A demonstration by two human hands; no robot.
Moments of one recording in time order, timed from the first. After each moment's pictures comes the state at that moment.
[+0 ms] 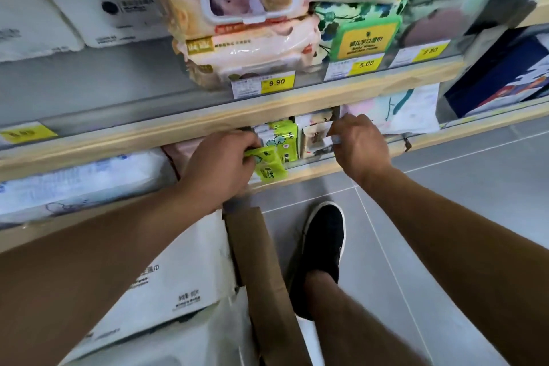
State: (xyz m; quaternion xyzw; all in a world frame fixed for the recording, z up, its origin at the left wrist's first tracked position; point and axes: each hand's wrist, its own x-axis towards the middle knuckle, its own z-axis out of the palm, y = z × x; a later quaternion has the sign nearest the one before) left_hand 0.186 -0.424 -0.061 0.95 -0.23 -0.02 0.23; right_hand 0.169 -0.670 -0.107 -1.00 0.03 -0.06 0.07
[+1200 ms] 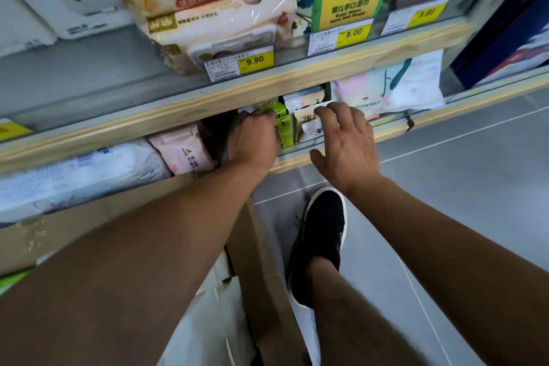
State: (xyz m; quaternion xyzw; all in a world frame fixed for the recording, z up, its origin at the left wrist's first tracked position) left_hand 0.212 -0.505 -0.134 0.98 -0.17 -0.01 0.13; right_hand 0.132 -0.653 -0.121 -0.99 0.05 -0.08 0.10
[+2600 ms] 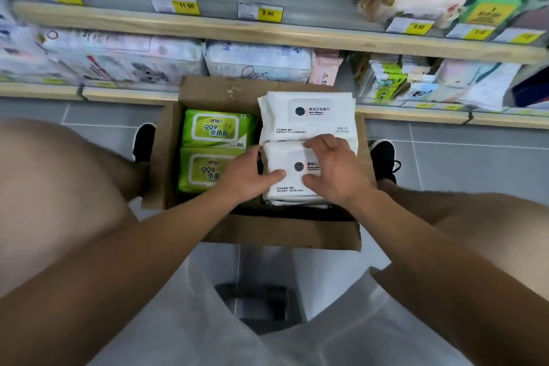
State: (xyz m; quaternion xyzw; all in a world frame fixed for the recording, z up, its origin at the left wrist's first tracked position) left_hand -0.067 -0.179 -0.055 0.90 0.04 -0.24 0.35; right_hand -0.065 -0.371 -0.019 -0.97 -0.10 0.16 0.15
